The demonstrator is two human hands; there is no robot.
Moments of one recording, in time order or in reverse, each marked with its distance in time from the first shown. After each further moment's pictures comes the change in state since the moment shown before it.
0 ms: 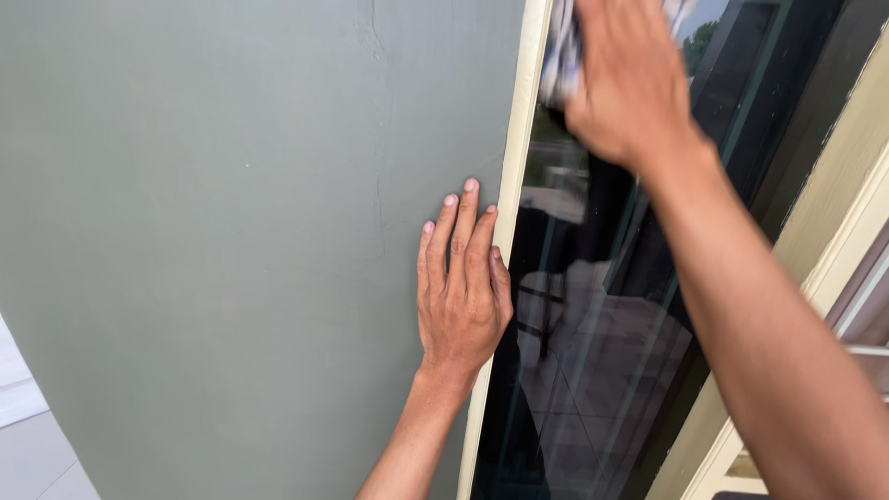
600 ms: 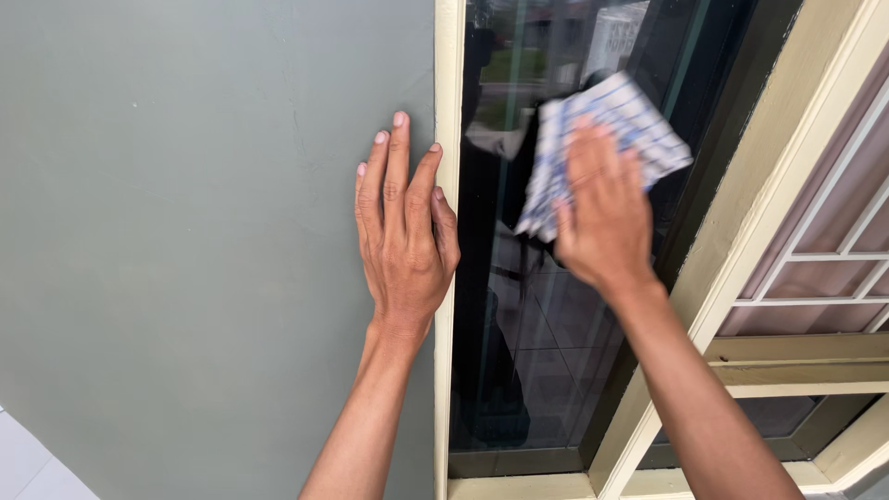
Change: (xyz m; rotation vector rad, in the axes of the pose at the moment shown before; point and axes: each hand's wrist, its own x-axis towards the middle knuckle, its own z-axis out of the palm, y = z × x) left_hand -0.014 -0.007 0.009 -0.040 -0.007 0.009; right_hand -0.226 -0.025 0.046 0.041 -0.193 0.302
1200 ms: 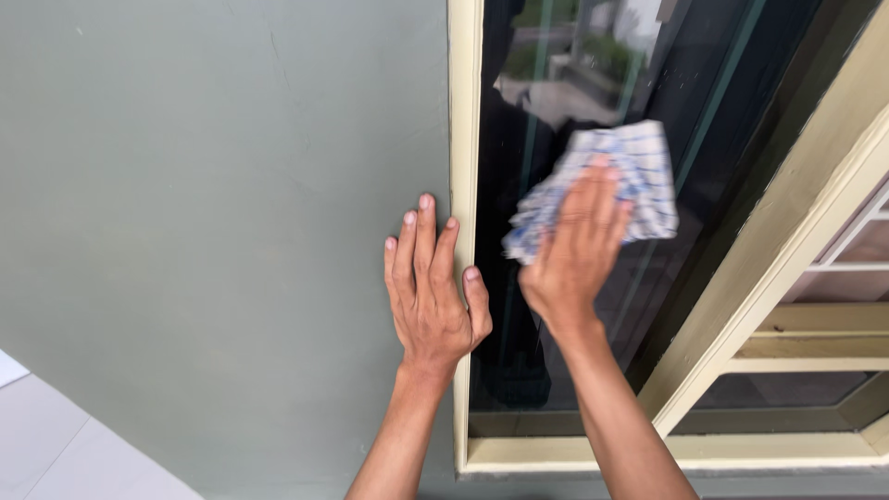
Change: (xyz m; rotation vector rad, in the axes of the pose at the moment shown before) left_hand -0.114 0.004 -0.007 0.015 -0.137 -0.047; right_hand -0.078 -0.079 0.081 0.115 0.212 0.252
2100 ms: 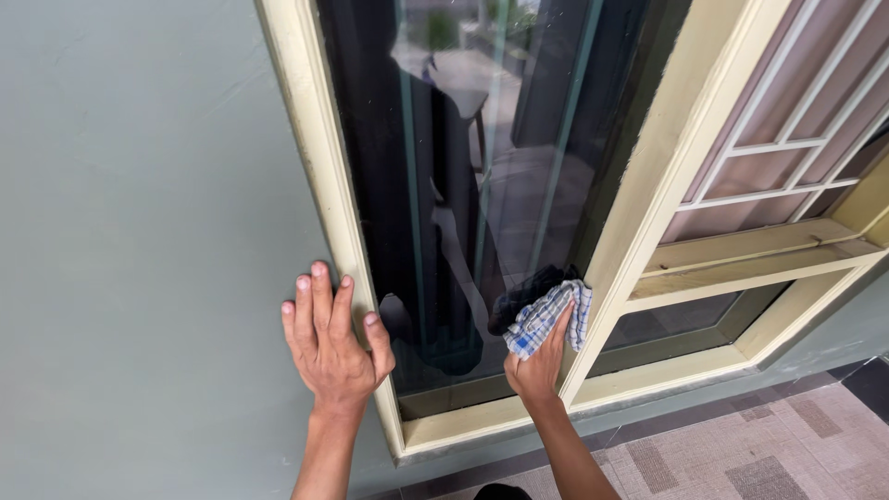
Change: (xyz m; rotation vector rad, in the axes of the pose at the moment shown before) left_hand -0.095 -0.014 0.011 0.089 -0.062 0.053; right_hand -0.233 0.108 -0.017 -0.037 -0.161 0.263
